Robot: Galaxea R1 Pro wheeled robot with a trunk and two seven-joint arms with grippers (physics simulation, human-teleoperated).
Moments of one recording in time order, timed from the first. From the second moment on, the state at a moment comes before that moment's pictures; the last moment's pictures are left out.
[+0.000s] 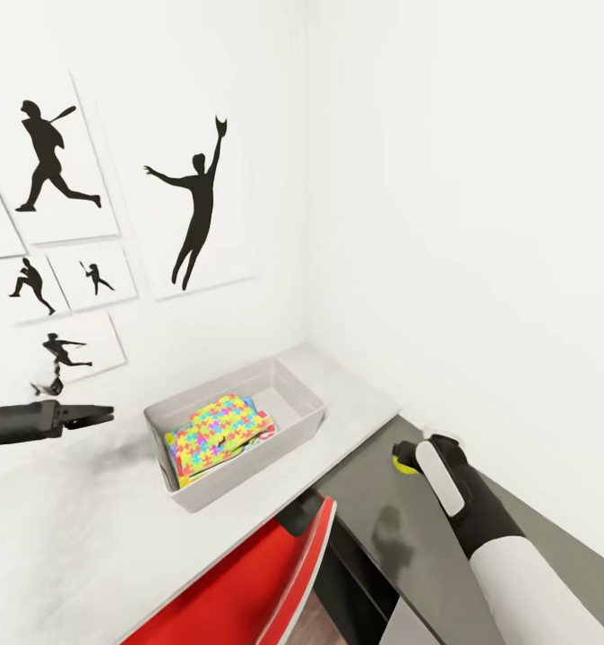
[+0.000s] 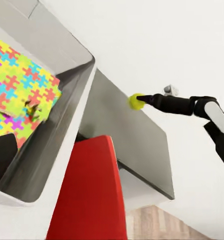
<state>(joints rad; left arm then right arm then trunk) -0.72 0.67 0.13 -0.99 0.16 1.00 -1.57 -0.67 -0.04 0.11 -0.97 -0.61 0.71 -0.60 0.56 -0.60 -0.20</state>
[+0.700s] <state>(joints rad) -0.63 0.68 0.37 -0.80 0.17 0.82 -1.57 -0.66 -0.03 0.12 -1.00 -0.61 0.72 -0.60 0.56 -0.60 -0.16</state>
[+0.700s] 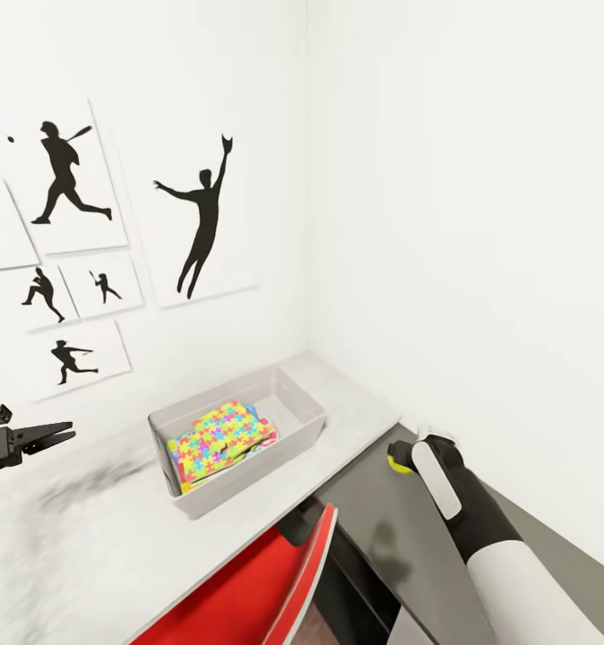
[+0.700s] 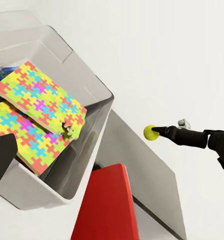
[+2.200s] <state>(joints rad) -0.63 0.68 0.37 -0.80 0.16 0.82 -1.57 -0.94 0.10 0.11 -1.06 -0.62 1.04 -0.61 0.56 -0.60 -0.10</state>
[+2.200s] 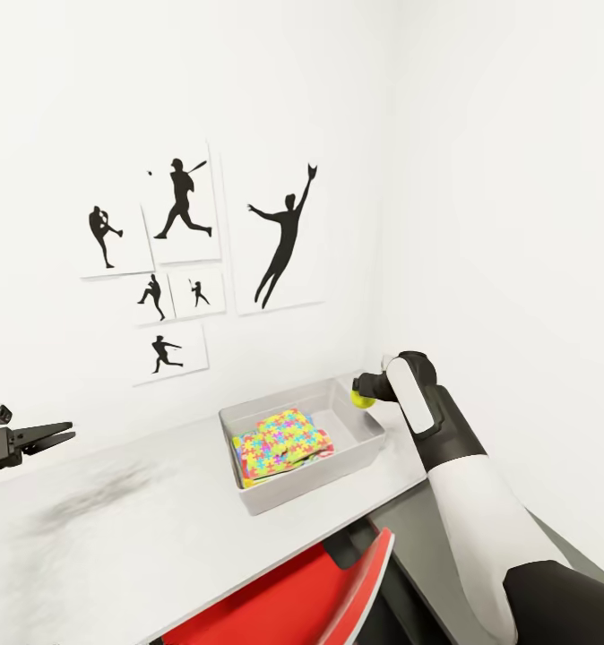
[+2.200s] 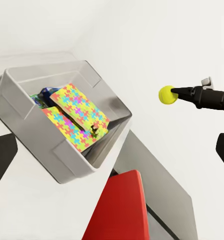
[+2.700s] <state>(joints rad) -0.63 0.68 0.37 -0.80 0.17 0.82 -1.57 -0.94 0.10 0.11 -1.06 -0.62 1.03 -0.61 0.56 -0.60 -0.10</state>
